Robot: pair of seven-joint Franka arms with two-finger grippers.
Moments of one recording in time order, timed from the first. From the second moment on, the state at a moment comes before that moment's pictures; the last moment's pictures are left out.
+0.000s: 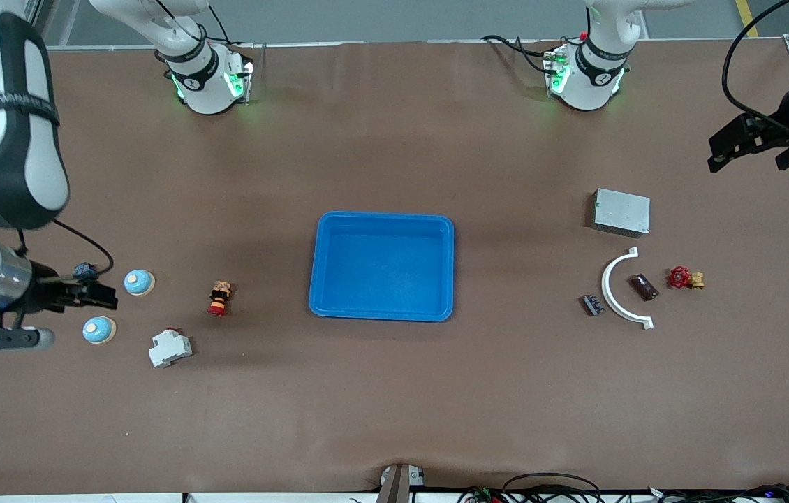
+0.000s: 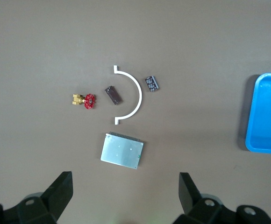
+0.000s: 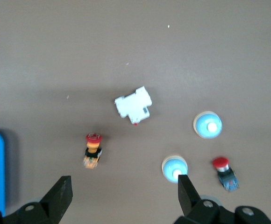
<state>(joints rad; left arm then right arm) 0.00 -0.08 -0.07 -1.58 0.01 1.51 -0.08 0.03 0.38 -0.05 -1.38 0.04 1.74 -0.06</state>
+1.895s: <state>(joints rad) 0.00 -0.08 -0.06 -1.55 0.04 1.50 -0.03 -0.01 0.05 -0.07 -1.45 0.03 1.46 -0.02</state>
